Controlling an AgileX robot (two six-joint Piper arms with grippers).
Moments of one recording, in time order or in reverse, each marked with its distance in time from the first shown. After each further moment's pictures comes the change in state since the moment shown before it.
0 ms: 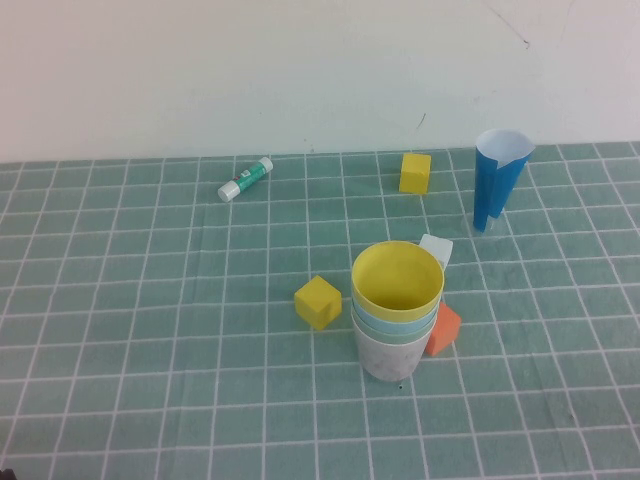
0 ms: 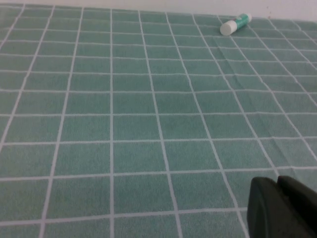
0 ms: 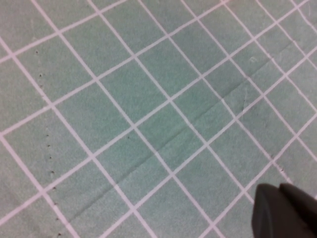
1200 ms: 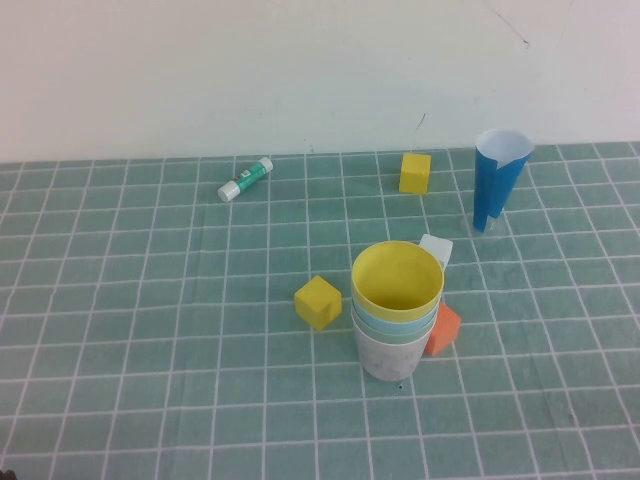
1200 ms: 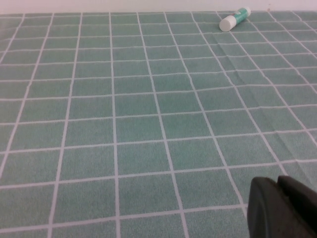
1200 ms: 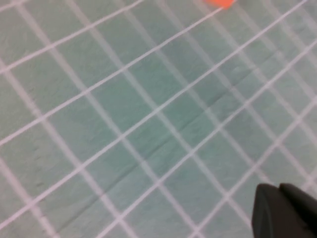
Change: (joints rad) right arm -0.023 -0.051 0.000 0.000 0.000 -0.002; left arm 0.000 -0.001 -0.002 0.000 0.008 0.059
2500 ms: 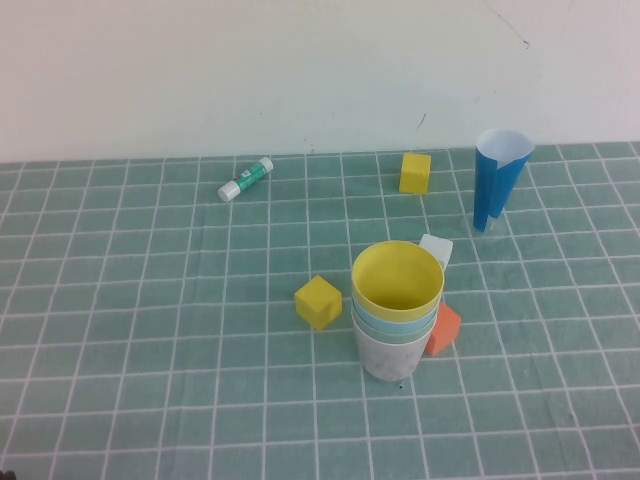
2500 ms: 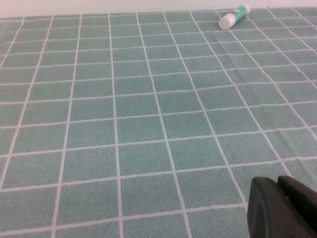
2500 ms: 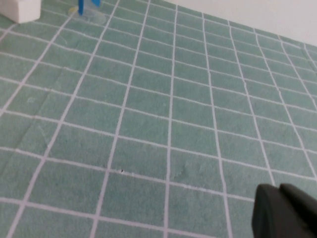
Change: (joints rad) right arm -0.505 -0.464 0.394 0.000 -0.334 0.207; left arm 0.000 0.000 0.000 -0.002 0.004 0.023
